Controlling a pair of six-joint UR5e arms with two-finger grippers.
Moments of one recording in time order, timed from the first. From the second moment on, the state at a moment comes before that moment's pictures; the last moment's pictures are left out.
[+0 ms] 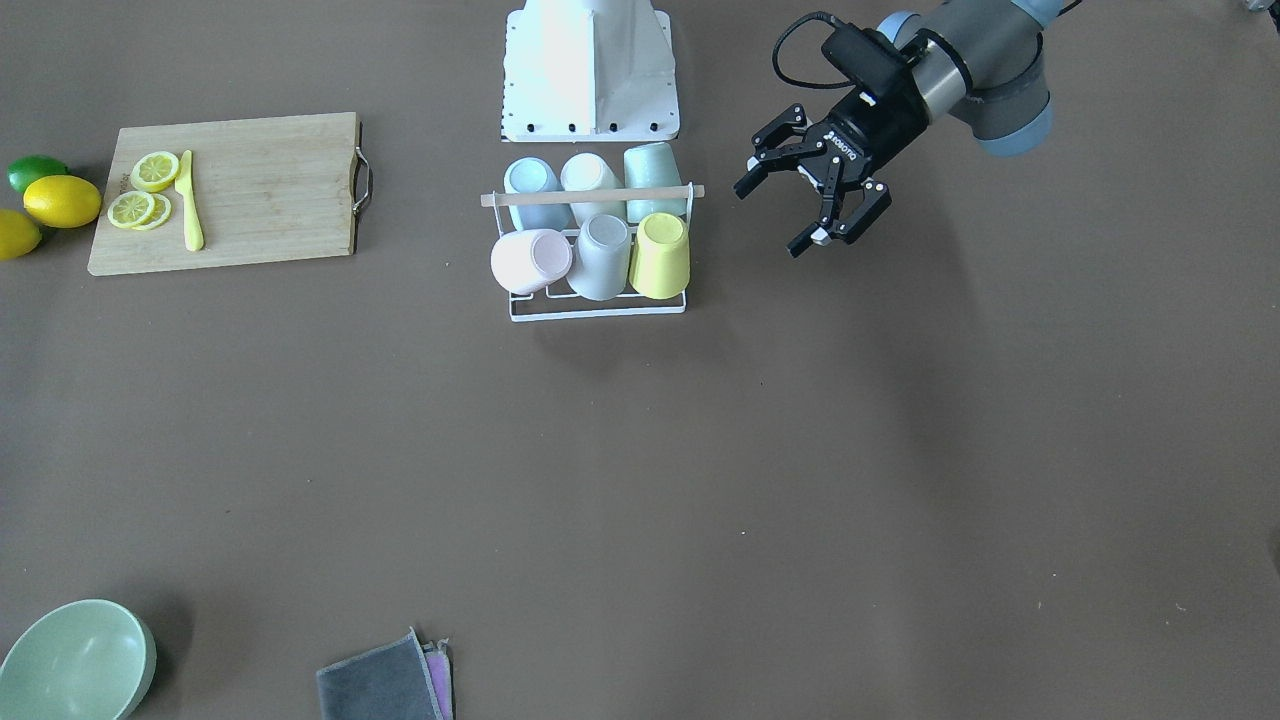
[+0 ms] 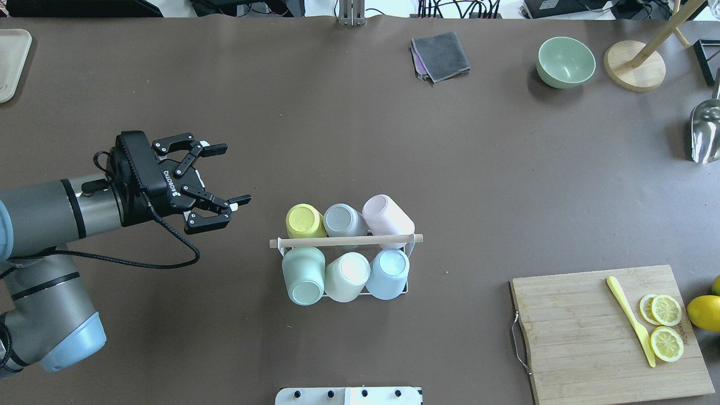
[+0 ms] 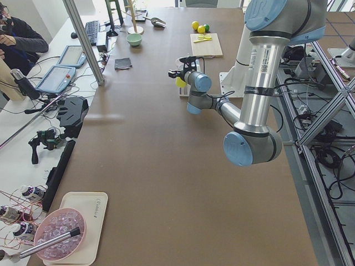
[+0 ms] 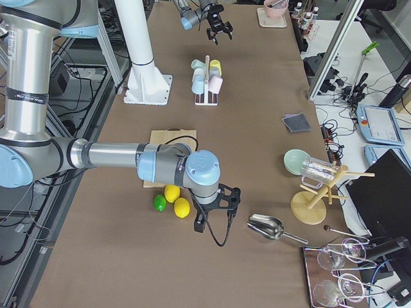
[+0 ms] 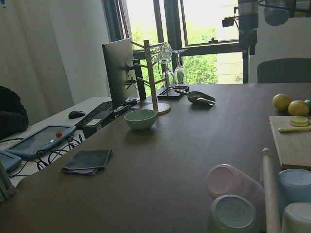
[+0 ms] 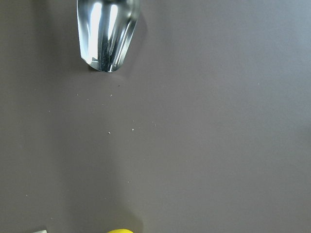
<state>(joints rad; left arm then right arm) -0.58 -1.74 -1.86 -2.79 -1.65 -0.24 1.71 -1.77 1.80 -1.68 2.33 0.04</state>
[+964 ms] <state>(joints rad) -0.65 -1.85 -1.93 -1.74 -1.68 -0.24 1.77 -1.78 1.80 -1.68 2.31 0.01</state>
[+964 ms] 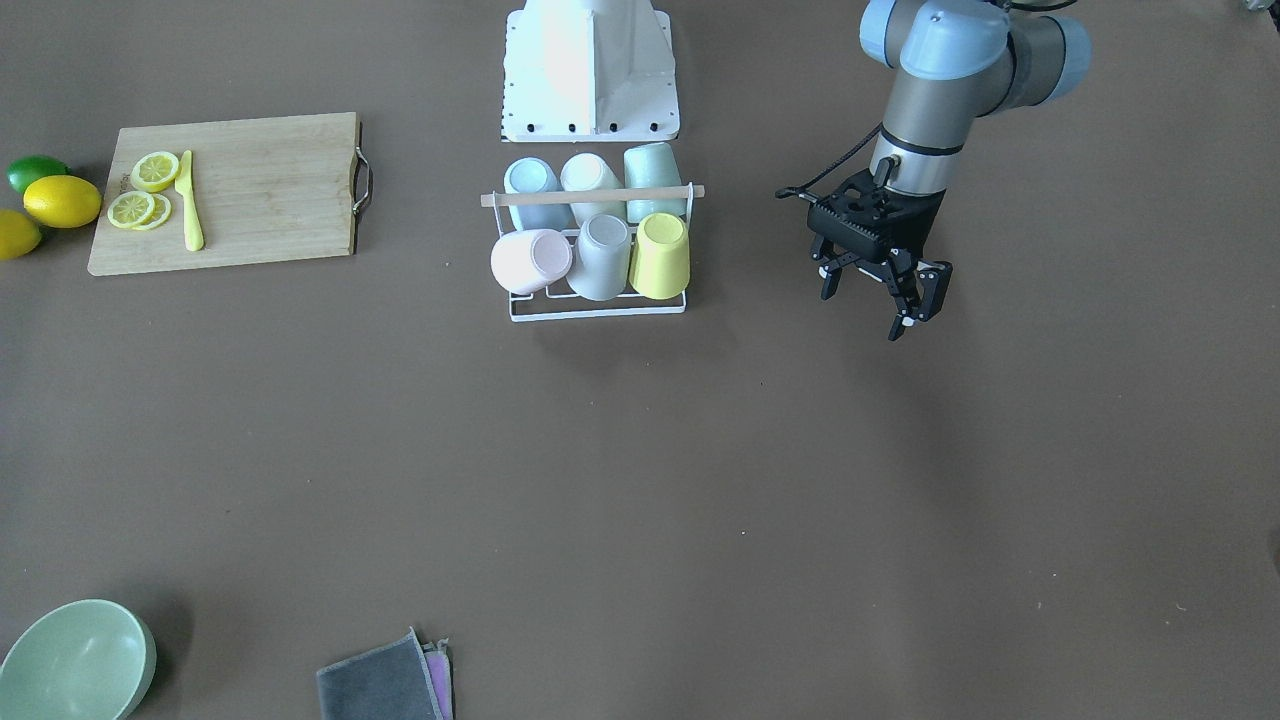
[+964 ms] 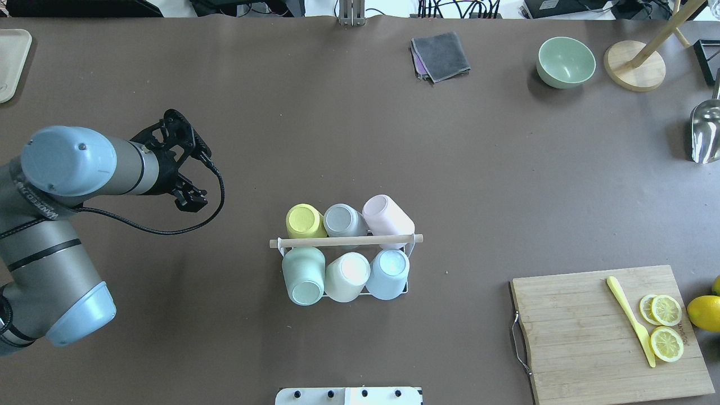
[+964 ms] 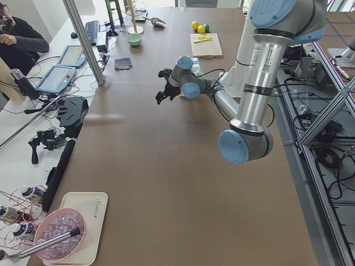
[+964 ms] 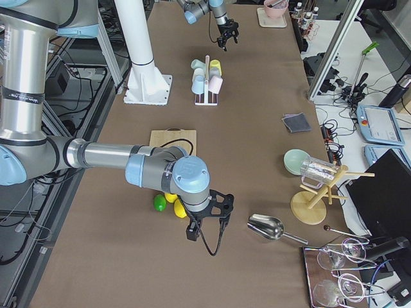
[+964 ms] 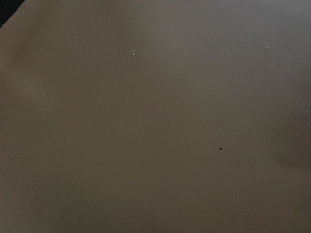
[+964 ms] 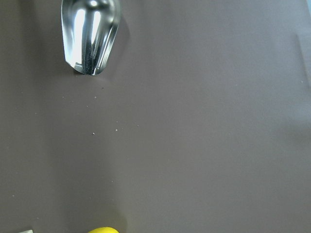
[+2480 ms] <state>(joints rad) -1.28 -1.60 -1.70 -1.60 -2.18 -0.45 1.70 -1.75 1.80 -1.67 2.35 0.02</state>
